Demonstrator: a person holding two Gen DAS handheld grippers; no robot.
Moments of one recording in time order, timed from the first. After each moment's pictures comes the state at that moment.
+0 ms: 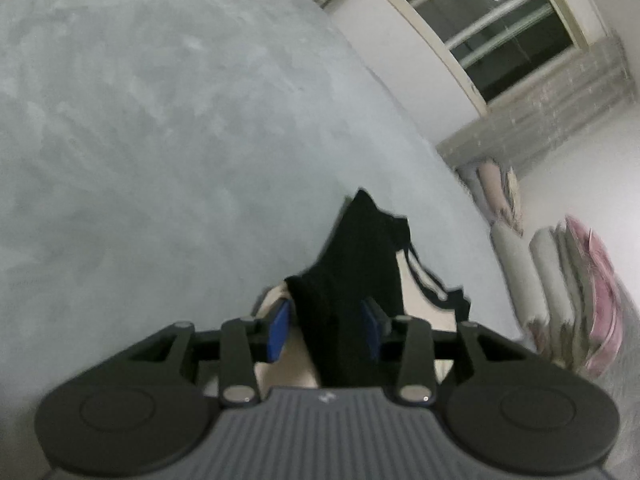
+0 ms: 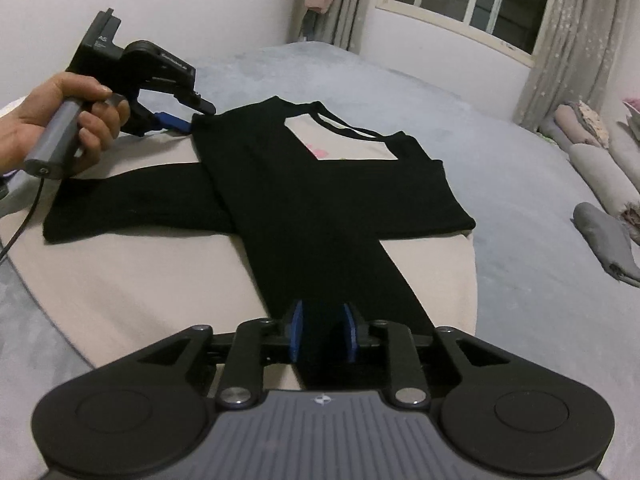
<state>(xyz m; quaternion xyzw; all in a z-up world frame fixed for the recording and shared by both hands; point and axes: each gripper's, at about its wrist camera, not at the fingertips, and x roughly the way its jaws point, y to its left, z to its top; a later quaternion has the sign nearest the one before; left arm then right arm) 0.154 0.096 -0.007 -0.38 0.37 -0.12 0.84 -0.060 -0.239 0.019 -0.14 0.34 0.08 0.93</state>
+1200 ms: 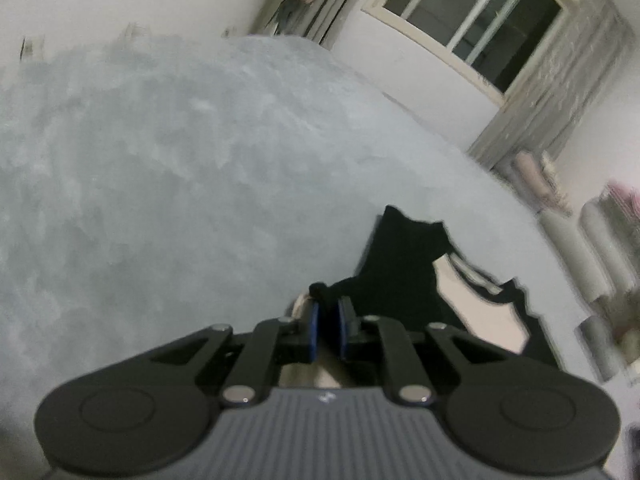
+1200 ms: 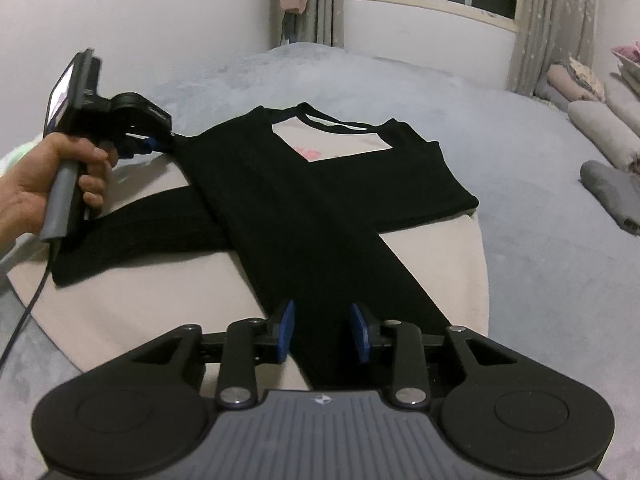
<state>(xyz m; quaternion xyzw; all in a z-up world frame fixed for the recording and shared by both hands) 0.135 0.086 0.005 -0.26 0.33 -0.05 0.91 -0.049 -0.251 0.020 -0.06 0.35 0.09 0.93</state>
